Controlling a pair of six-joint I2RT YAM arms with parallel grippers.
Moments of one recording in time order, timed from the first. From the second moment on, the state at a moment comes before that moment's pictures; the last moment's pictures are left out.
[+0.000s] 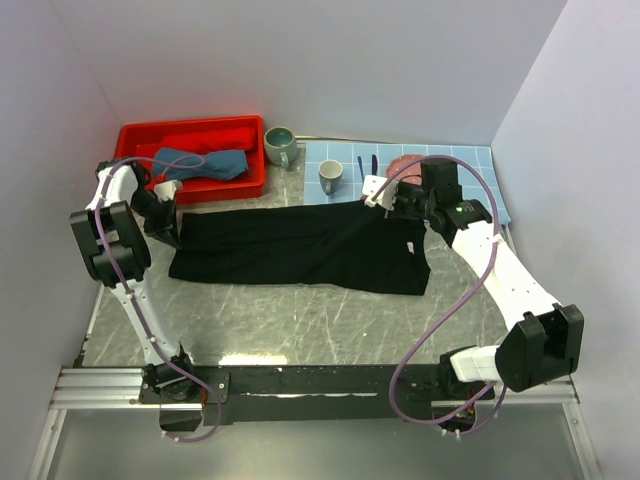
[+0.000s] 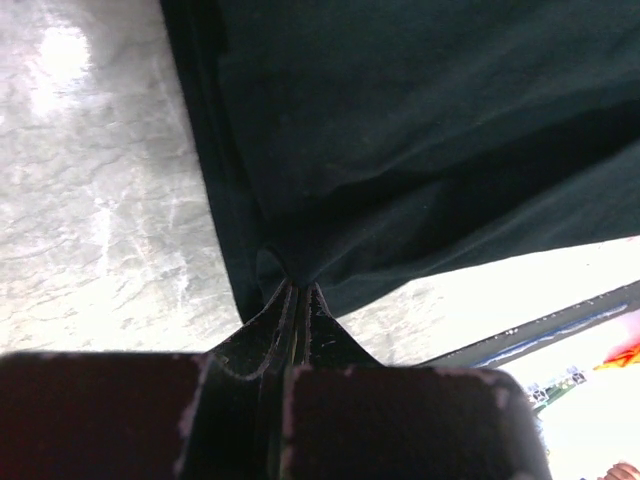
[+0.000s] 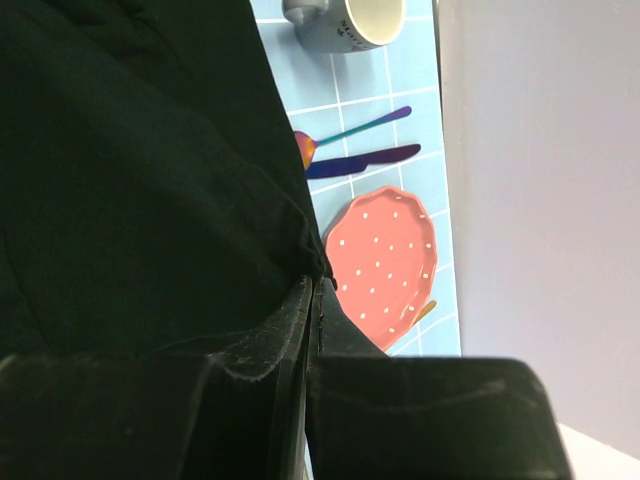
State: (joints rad) left arm 0.31 2.14 1.77 -1.27 0.36 0.31; right arm 0.27 1.32 1.18 -0.49 -0.33 -1.14
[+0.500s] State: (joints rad) left arm 0.32 2.15 1.75 -1.24 0.29 0.29; right arm 0.27 1.33 1.17 -0.43 -0.33 -1.14
